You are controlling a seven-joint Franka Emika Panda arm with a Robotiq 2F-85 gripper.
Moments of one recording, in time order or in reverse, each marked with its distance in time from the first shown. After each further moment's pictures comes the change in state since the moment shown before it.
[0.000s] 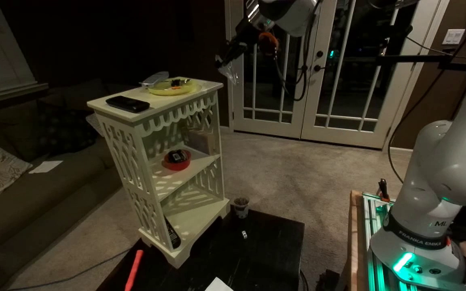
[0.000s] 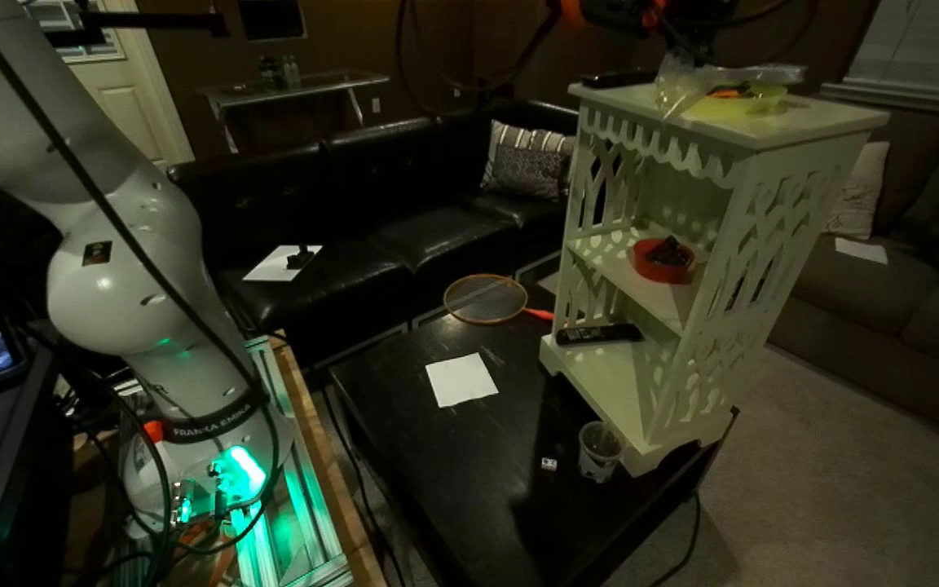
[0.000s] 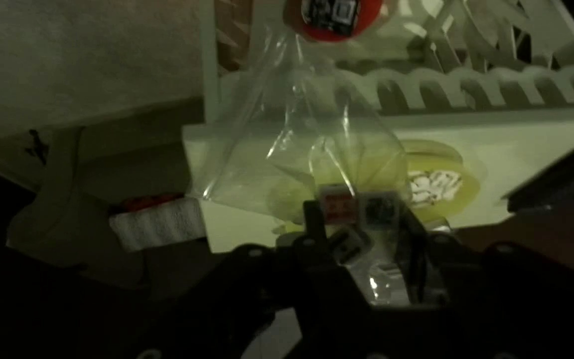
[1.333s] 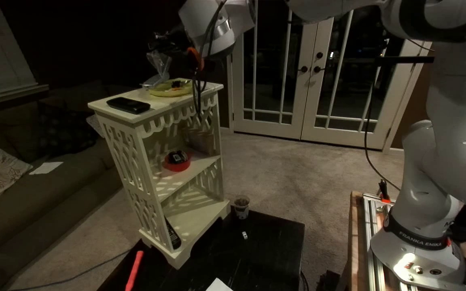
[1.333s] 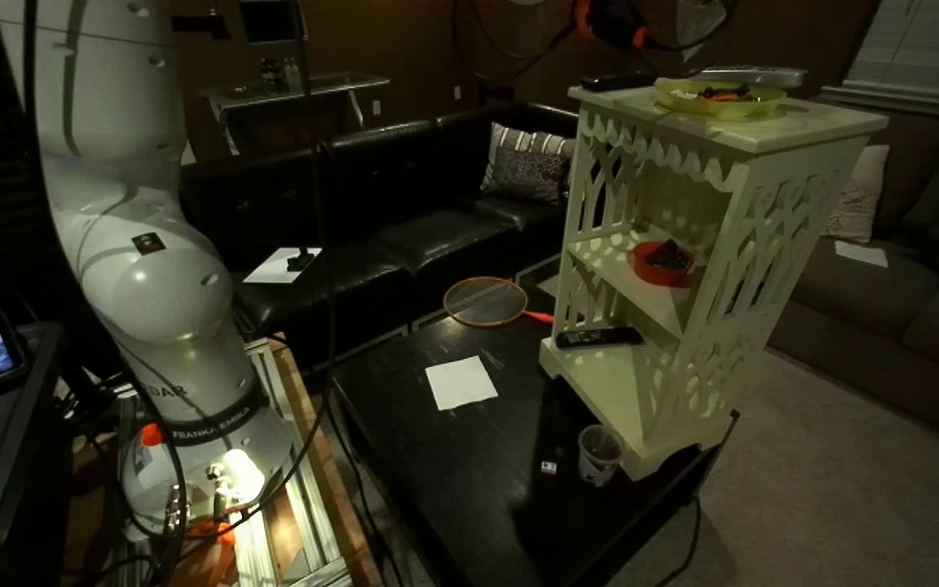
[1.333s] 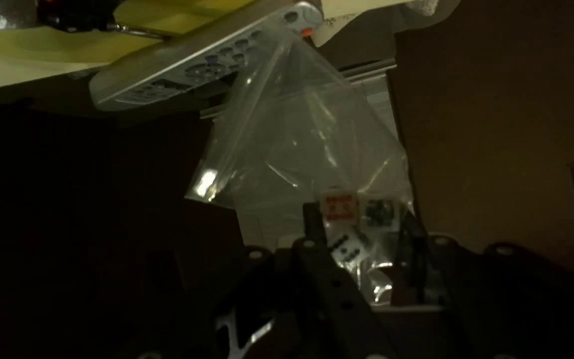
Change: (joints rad) arm 0.358 0.469 0.004 0.474 0.891 0.645 -0.590
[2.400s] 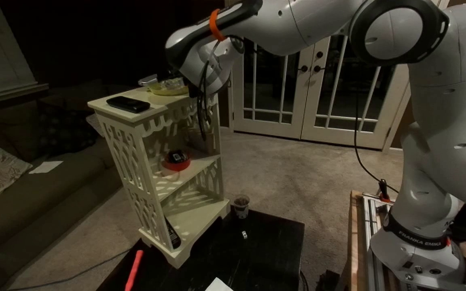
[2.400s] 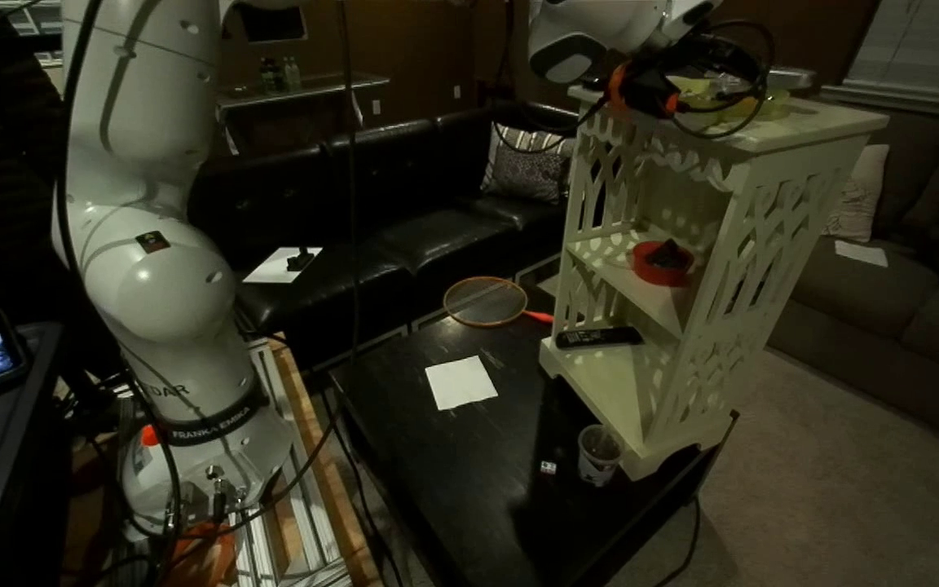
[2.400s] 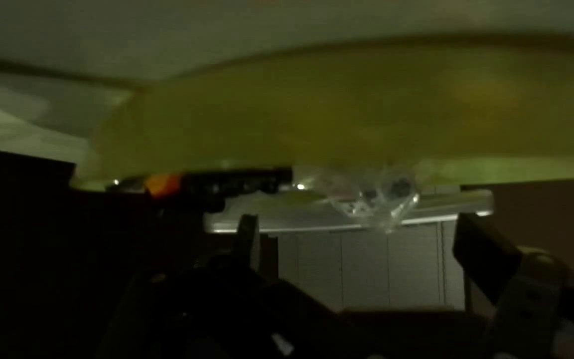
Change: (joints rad) arm 0.031 0.178 -0.148 -0.002 -0.180 0.041 0.094
